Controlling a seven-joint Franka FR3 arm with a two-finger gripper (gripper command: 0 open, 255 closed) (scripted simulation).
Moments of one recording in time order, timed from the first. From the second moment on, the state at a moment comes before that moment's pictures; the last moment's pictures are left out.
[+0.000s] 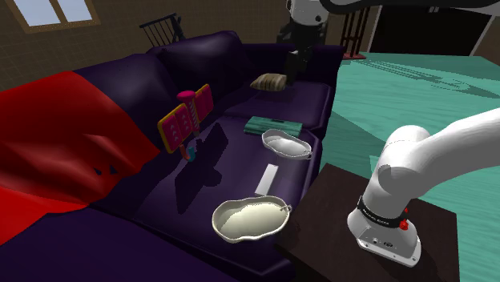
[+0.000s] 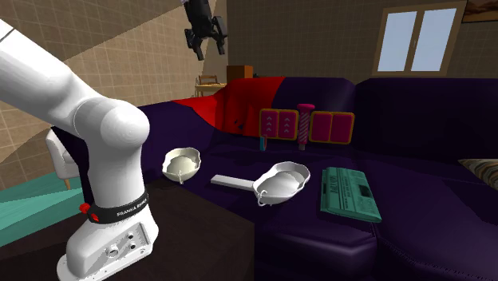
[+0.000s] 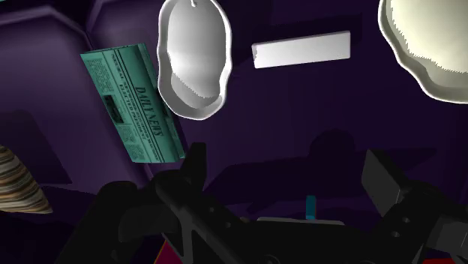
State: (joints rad) arm 0.00 -0.79 0.06 -2.26 -0.11 1.66 -0.04
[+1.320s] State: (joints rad) arm -0.14 -0.52 0.18 -2.64 -0.01 2.21 0.52
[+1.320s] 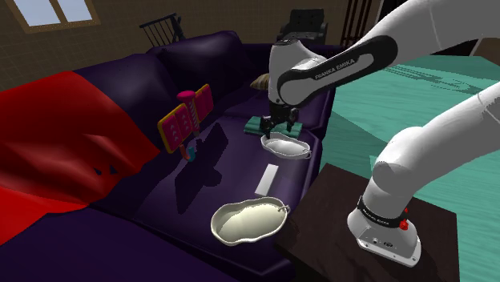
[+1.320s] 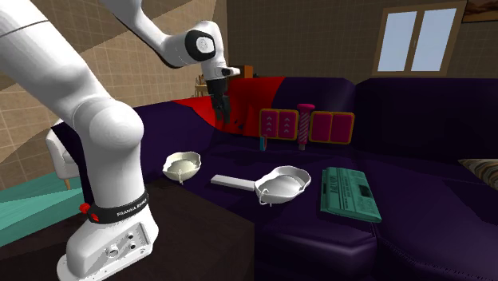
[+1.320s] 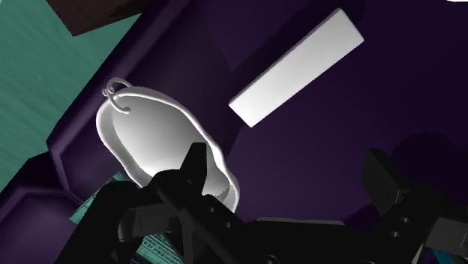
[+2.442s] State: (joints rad) arm -0.24 0.16 0.23 -2.62 -0.10 2.80 1.13
